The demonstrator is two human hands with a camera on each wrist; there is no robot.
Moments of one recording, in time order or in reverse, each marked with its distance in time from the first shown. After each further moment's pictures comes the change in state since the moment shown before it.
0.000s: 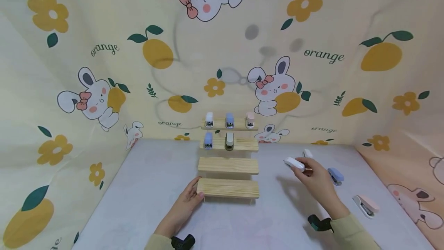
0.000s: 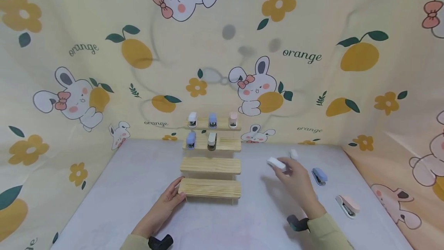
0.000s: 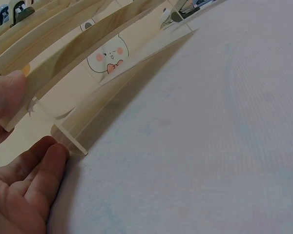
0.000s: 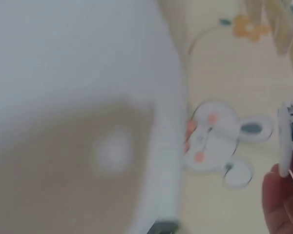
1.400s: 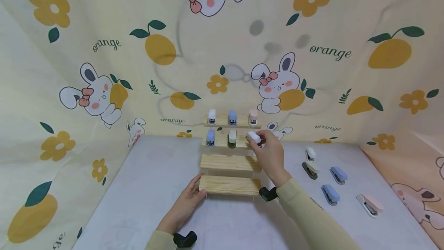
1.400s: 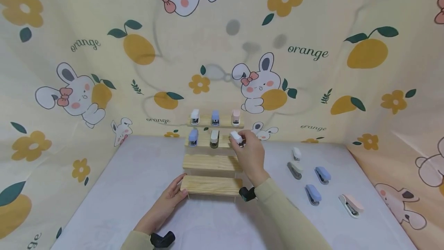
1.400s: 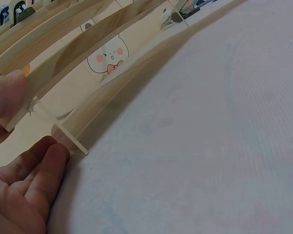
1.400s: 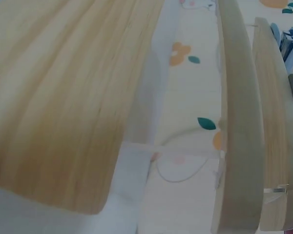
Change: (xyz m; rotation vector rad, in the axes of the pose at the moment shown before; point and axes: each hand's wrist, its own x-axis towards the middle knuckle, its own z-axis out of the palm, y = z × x) left_hand 0.001 -0.002 -0.002 -0.006 -0.003 -0.003; right_hand 0.068 -0.116 0.092 0.026 0.244 -0.125
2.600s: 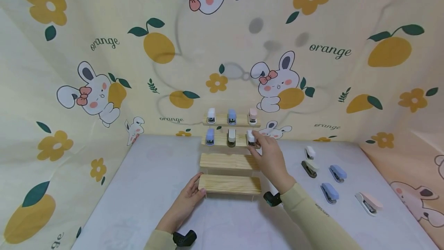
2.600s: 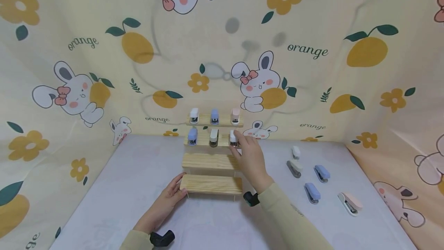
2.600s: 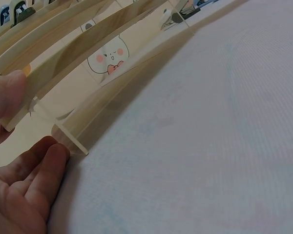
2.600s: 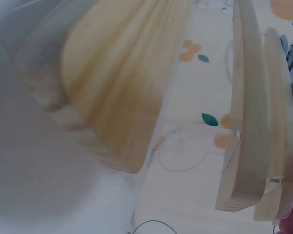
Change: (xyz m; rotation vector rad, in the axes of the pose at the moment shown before) left_hand -0.001 0.002 -0.001 -0.014 -0.007 -0.003; right_hand -0.013 0.005 -0.009 -0.174 -0.172 -0.212
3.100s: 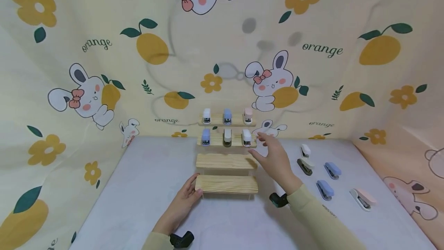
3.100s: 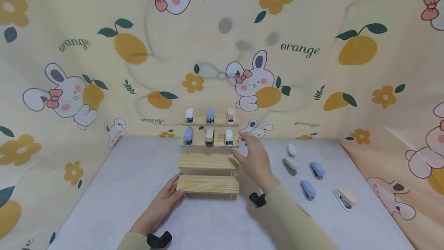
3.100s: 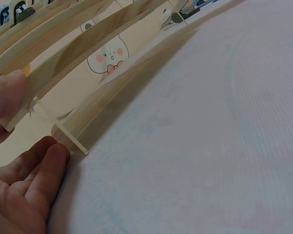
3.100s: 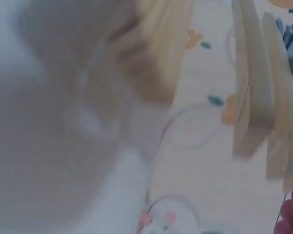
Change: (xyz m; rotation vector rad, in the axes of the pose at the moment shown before) left_hand 0.001 -0.002 0.001 0.021 0.005 0.004; right_hand -0.013 0.019 -0.016 0.076 -0.056 0.130
